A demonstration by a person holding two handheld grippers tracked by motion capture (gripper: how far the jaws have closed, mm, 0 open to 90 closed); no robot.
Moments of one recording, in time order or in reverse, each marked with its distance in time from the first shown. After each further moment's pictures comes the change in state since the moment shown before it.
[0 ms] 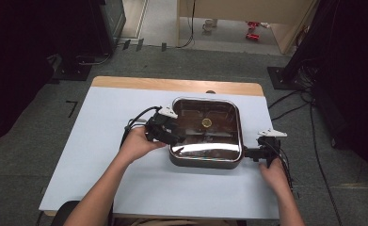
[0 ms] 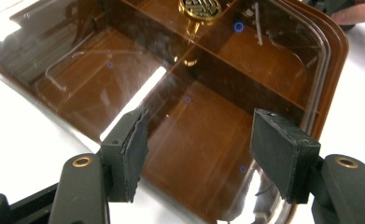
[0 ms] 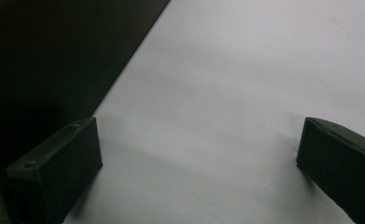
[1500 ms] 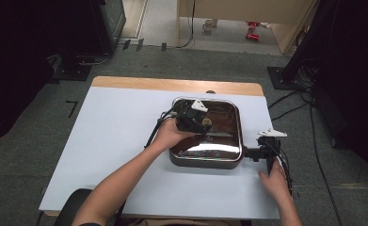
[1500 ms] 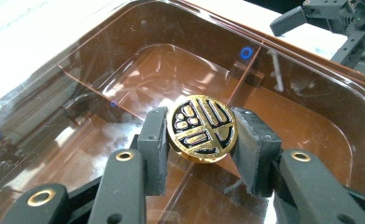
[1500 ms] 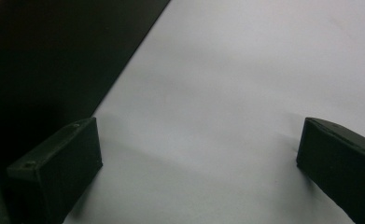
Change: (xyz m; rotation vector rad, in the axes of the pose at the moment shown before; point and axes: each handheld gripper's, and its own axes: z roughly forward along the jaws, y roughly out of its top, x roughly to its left) left arm -0.006 0.052 0.078 -0.074 0.014 0.072; right arm 0.000 0.000 0.000 -0.001 0.000 -0.001
